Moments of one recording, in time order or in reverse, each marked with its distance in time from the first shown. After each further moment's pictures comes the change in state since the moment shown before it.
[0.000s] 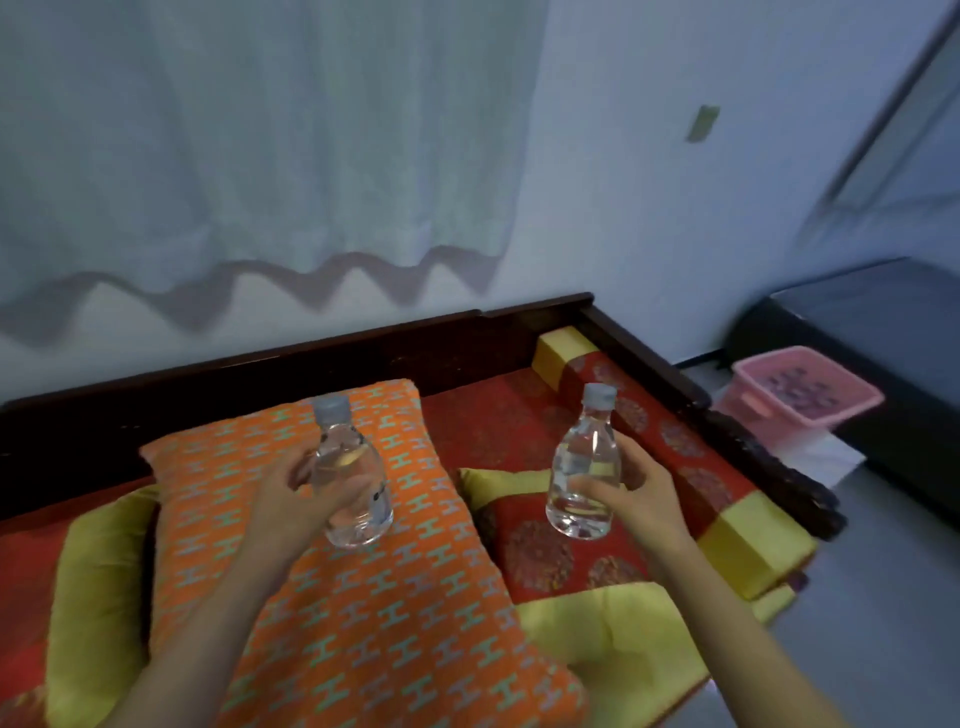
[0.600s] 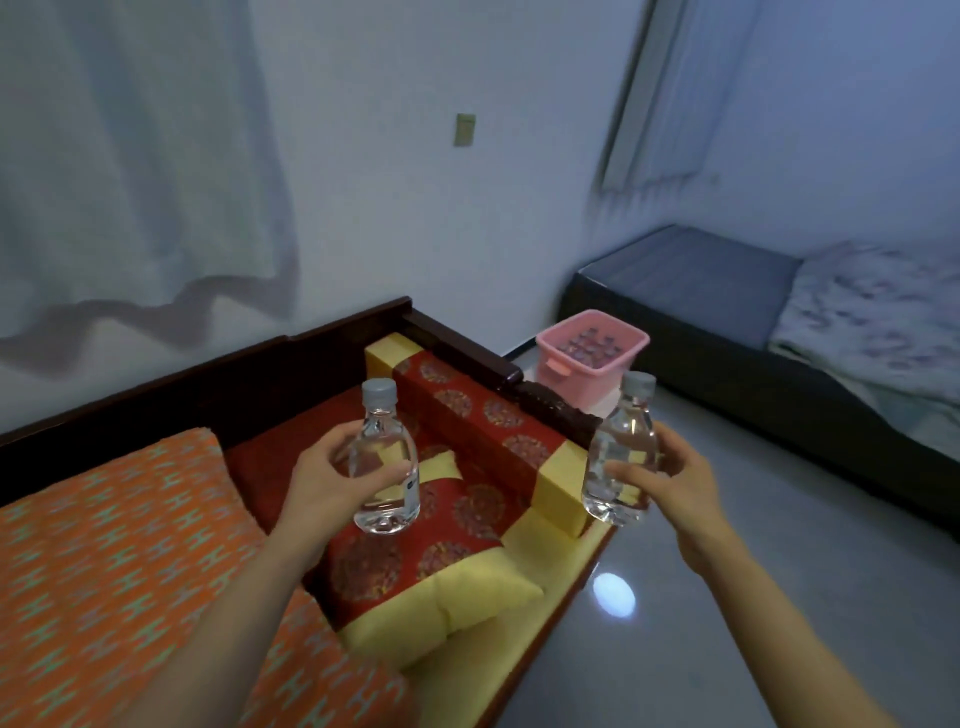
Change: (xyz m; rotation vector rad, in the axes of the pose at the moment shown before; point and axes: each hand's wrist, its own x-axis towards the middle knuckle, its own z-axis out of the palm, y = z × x) left_hand -0.055 0.094 0.276 -0.025 -0.384 0.086; right_hand -0.111 0.005 -0.283 -0.009 0.486 0.034
